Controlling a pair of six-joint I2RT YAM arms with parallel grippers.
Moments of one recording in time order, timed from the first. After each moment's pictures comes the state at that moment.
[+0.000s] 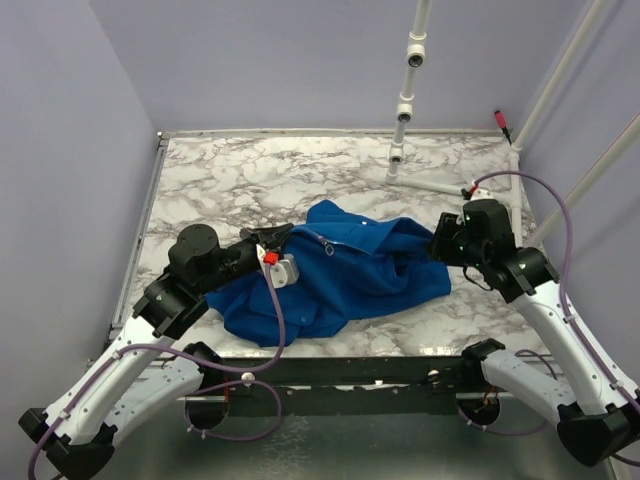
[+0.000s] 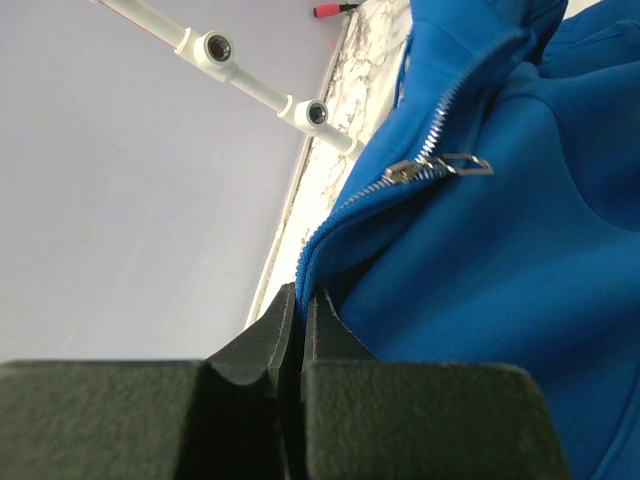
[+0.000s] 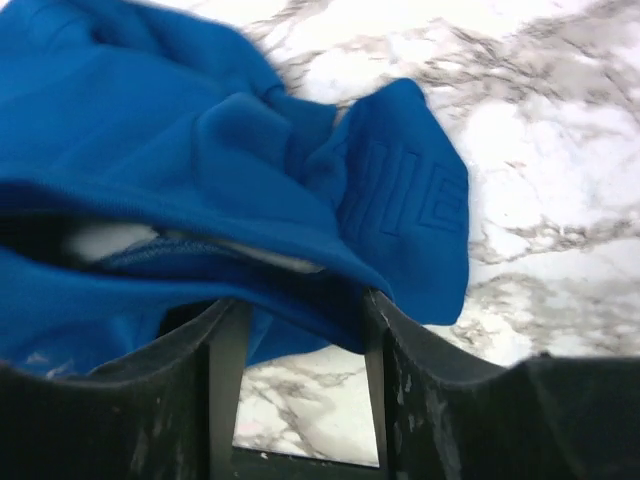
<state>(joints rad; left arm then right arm) -0.66 0.69 0.84 -0.27 0.35 0.88 0.39 0.89 0.94 -0.77 0.18 0.45</state>
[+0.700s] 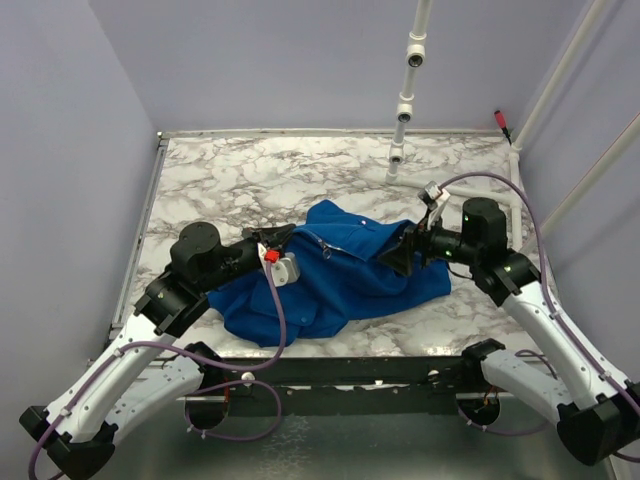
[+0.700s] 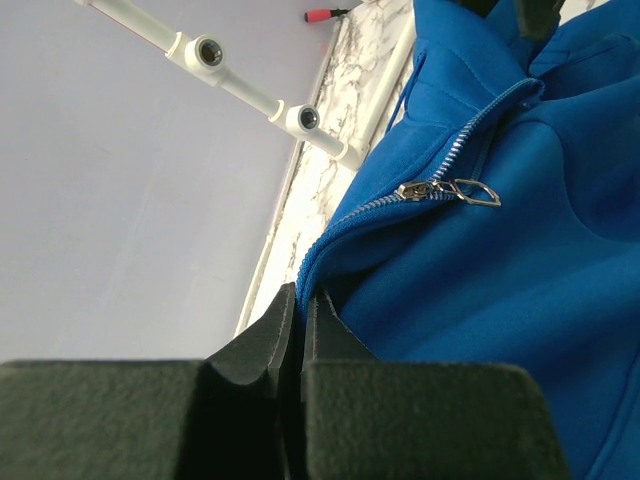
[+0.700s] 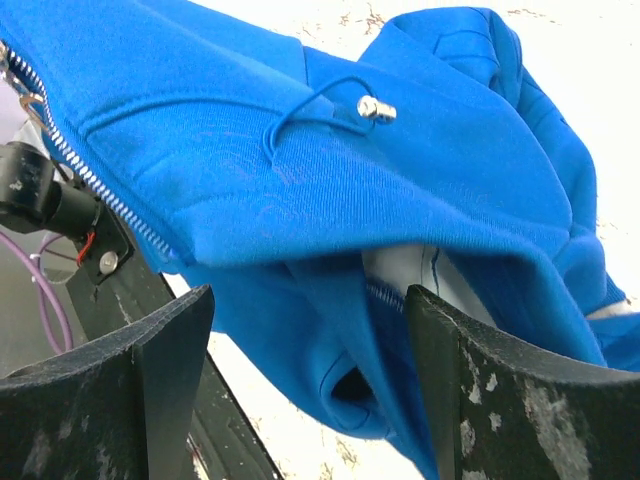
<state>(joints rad) -0.65 0.70 0.85 -0.27 0.38 0.86 0.39 0.87 0.81 -0.36 -0.58 0.13</state>
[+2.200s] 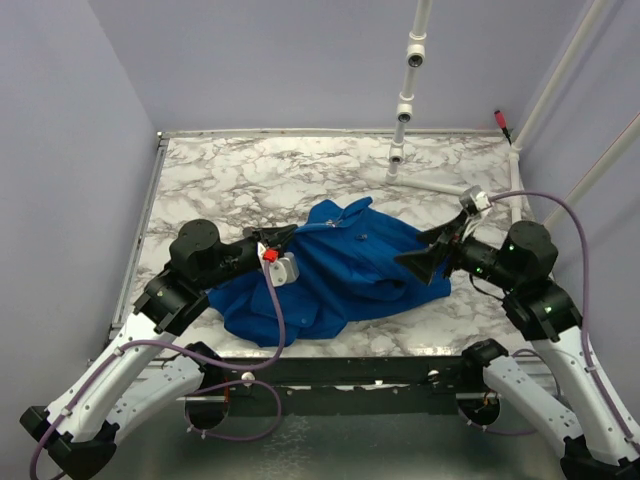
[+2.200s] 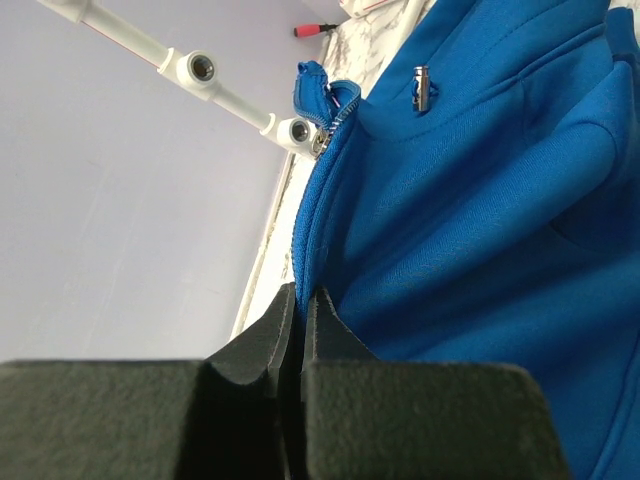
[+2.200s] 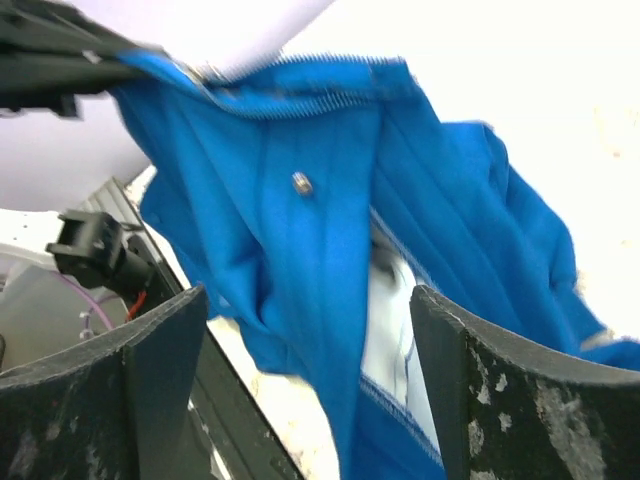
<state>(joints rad) -0.64 0.72 0.87 -0.28 0.43 0.86 0.39 0.61 0.80 -0.39 -0.54 0.26</state>
